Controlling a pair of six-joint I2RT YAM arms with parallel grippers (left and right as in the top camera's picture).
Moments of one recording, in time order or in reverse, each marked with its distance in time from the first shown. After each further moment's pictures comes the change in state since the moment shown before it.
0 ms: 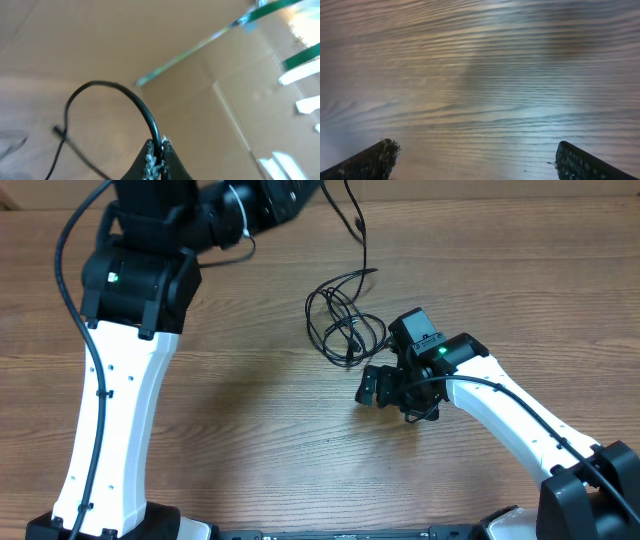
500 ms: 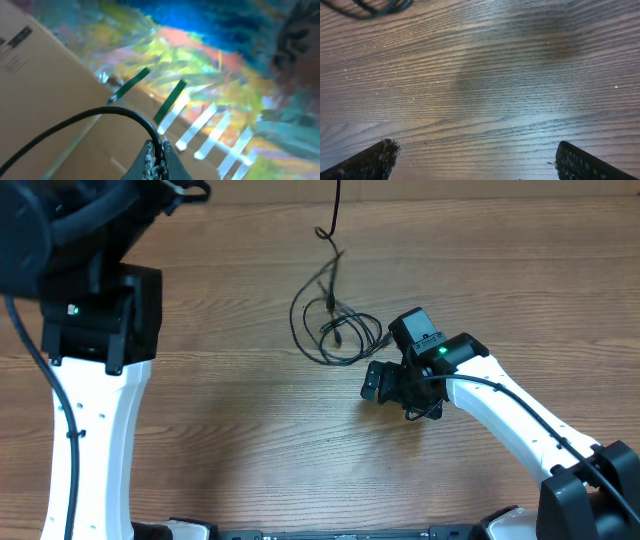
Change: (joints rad) left arm 0.040 -0.082 0.008 0.853 -0.011 -0.492; right arm 0.000 0.000 0.000 0.013 0.067 0.060
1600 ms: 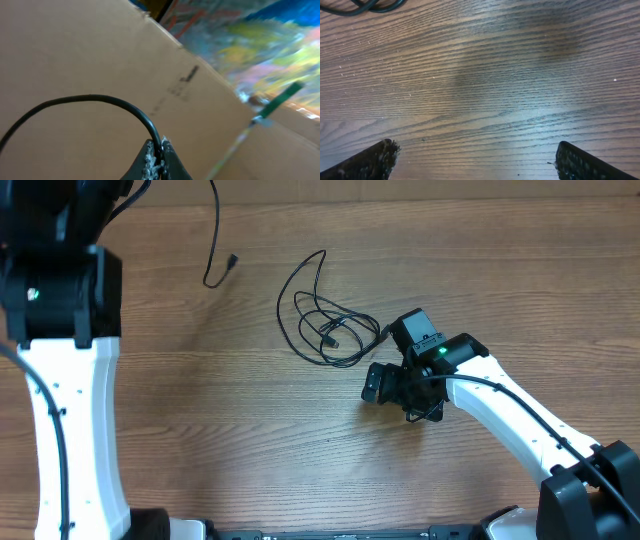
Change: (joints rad) left arm 0.183 0.034 0.003 -0.454 -0.244 0.588; right arm 0.000 0.000 -0.002 -0.017 -0.006 0.004
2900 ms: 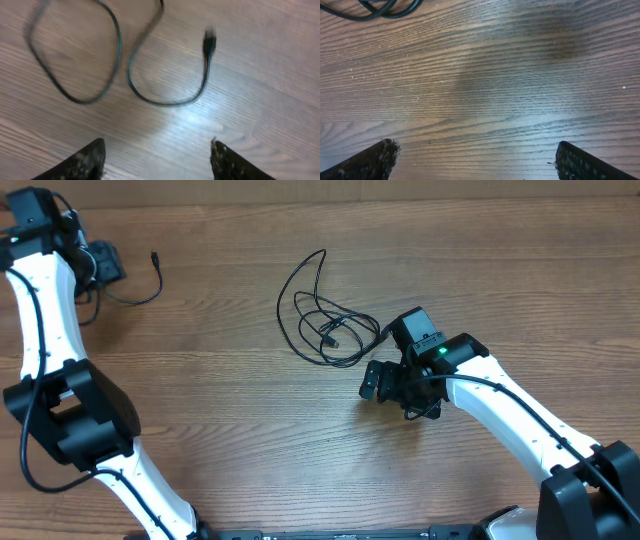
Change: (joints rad) left arm 0.400 0.577 0.000 -0.834 -0.372 0.646; right arm 0.000 0.000 0.000 0.027 -0.010 0.000
